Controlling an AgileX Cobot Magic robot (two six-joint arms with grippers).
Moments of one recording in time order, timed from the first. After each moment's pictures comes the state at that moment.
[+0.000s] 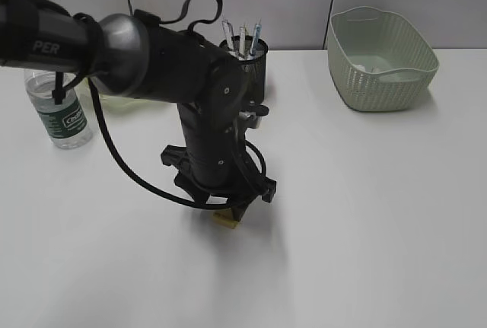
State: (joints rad) left arm -0.79 2.14 -1.46 0.05 0.86 -0.40; right arm 0.56 0.30 -0.55 -0.13 1.08 0.14
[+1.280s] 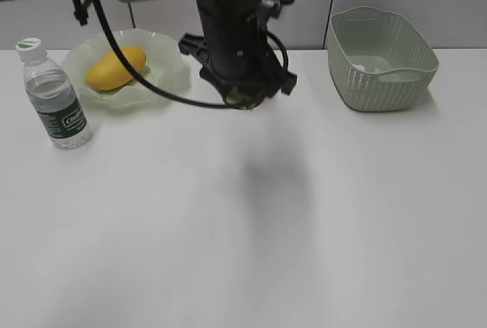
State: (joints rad) left arm -0.77 2.17 -1.90 0.23 1.06 -0.36; right arm 0.56 0.30 -0.54 -0.13 1.08 0.14
